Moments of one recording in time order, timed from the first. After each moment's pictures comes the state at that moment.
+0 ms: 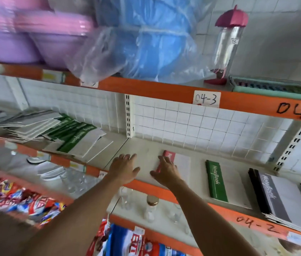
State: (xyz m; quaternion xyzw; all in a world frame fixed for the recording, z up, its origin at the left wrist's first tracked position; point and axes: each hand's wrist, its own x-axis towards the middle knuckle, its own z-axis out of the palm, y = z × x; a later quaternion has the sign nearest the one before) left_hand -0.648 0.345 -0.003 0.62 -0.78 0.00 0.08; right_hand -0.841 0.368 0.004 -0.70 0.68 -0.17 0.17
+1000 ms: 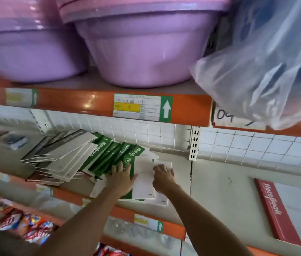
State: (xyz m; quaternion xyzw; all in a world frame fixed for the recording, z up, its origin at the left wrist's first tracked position) left_hand -0.334 0.125 -0.040 0.70 -0.71 -0.07 -0.06; right_hand -0.514 0.127 -0.057 -0.72 0.66 -0.09 0.19
